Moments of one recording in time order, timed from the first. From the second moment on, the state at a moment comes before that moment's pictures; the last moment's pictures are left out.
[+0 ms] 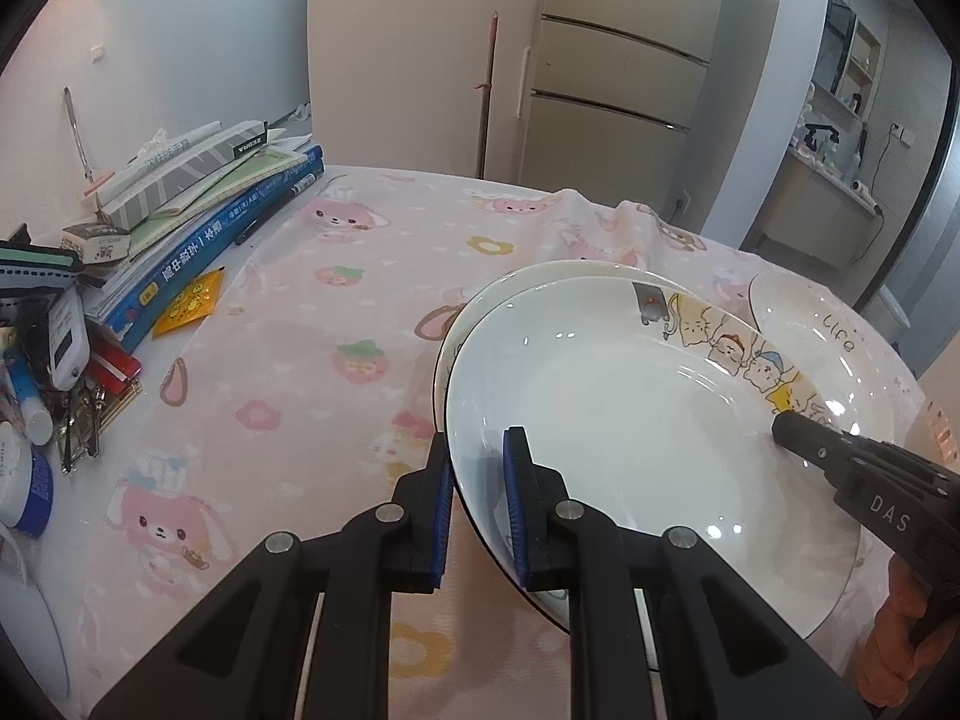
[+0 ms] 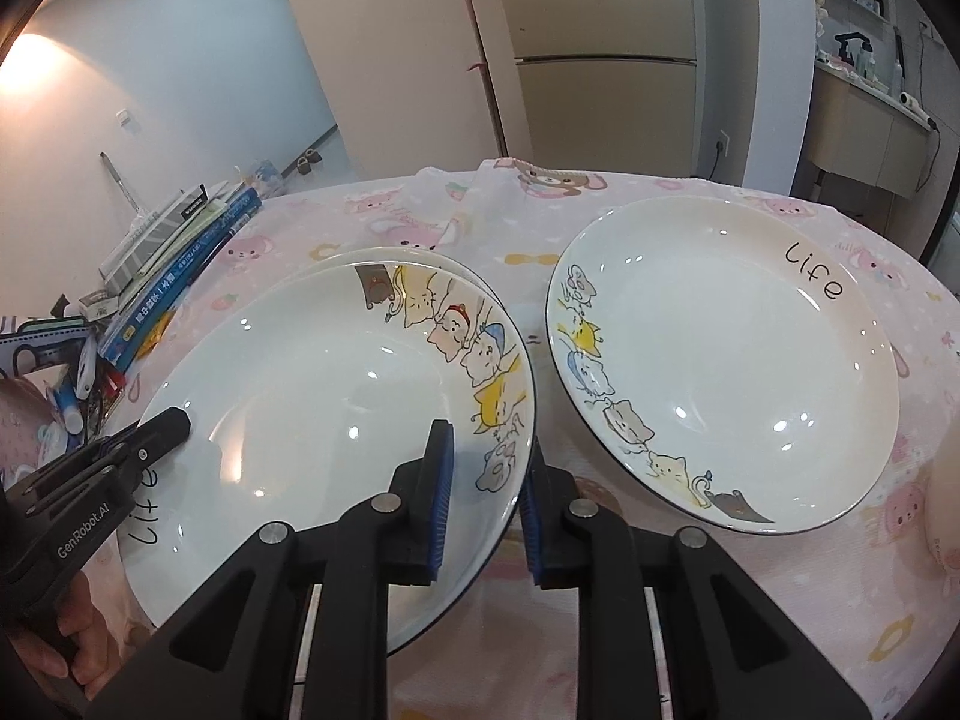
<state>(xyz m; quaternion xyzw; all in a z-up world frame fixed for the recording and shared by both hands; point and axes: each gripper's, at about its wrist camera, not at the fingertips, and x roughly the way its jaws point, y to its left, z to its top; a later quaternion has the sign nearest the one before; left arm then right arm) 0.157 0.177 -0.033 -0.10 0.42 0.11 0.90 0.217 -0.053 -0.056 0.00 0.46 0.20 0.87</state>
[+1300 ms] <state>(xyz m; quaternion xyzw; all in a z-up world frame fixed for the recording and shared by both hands) 0.153 0.182 -0.031 -0.11 0.45 0.10 0.88 0.221 -0.060 -0.051 0.02 0.49 0.20 0.85</state>
